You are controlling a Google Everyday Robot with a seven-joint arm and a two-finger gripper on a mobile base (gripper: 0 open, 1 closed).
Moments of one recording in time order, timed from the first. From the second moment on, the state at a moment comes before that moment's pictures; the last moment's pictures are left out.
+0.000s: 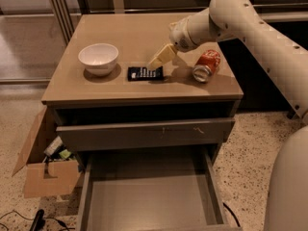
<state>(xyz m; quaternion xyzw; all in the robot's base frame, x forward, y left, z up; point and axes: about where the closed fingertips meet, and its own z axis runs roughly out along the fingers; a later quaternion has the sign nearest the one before) 0.755 -0.027 0.875 -0.53 0.71 0.16 0.44</state>
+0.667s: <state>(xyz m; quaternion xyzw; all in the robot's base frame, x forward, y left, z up) 0.745 -0.022 0.880 -0.55 0.71 0.16 0.42</state>
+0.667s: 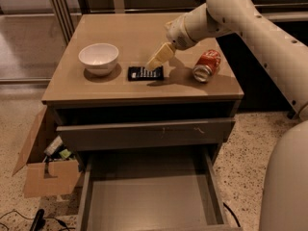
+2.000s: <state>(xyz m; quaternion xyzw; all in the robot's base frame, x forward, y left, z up) 0.700 -0.013 0.884 -0.57 0.71 0.20 0.37</state>
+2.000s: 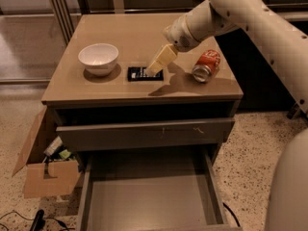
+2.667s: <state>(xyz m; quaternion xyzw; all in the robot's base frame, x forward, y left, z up) 0.723 0.014 0.844 -0.58 0.73 0.22 0.30</state>
